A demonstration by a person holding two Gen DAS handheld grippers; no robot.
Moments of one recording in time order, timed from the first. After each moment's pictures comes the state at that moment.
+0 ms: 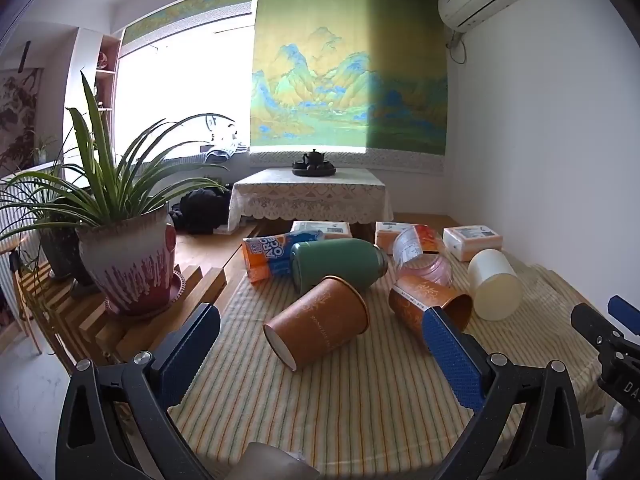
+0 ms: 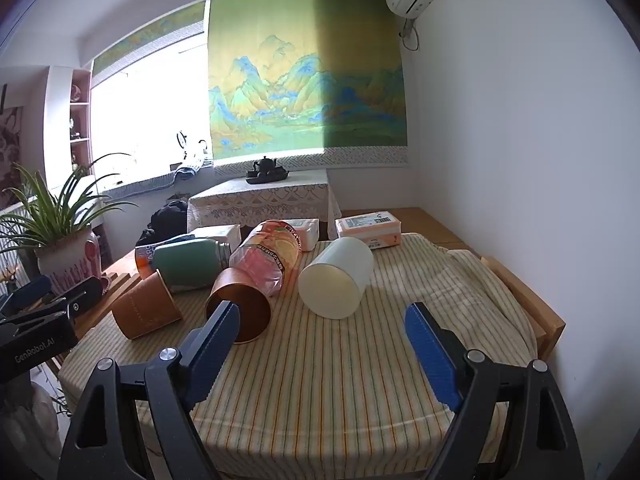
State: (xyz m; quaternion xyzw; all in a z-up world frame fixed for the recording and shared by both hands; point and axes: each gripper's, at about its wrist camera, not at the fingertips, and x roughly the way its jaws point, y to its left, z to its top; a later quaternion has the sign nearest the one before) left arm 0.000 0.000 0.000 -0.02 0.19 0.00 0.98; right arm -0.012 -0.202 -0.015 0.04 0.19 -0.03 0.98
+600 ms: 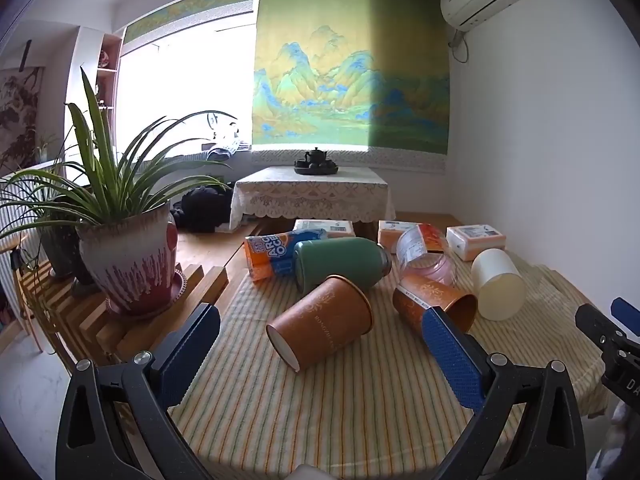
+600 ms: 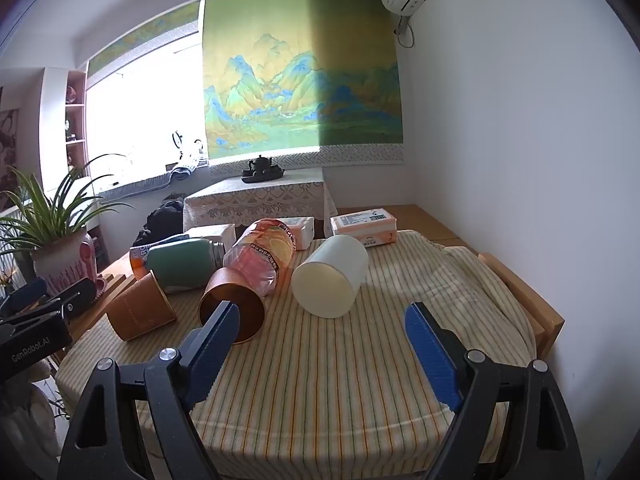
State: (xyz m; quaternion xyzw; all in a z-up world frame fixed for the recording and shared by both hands) left arm 0.005 0.006 -0.001 -0.01 0.19 0.00 0.98; right arm -0.009 -0.208 -0.016 0.04 0.19 -0.03 0.98
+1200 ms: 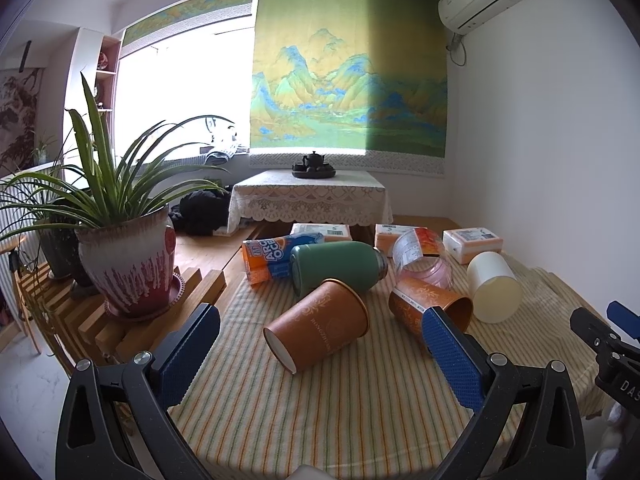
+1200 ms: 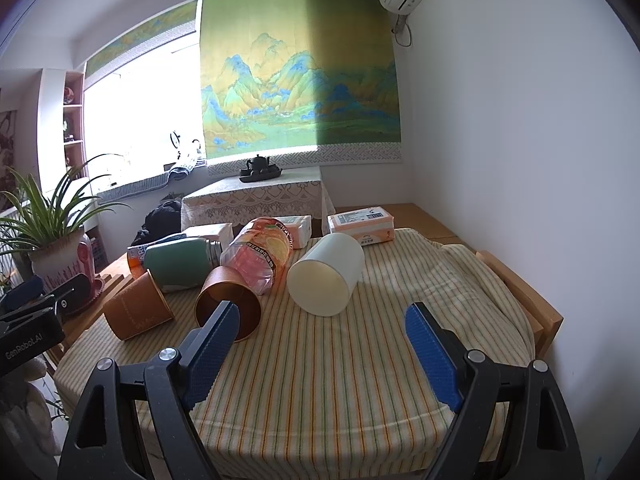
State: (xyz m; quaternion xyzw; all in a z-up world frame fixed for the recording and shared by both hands) left arm 0.001 0.002 0.001 -0.01 0.18 0.00 0.98; right arm -0.013 -0.205 -0.018 0.04 0.19 -0.04 0.98
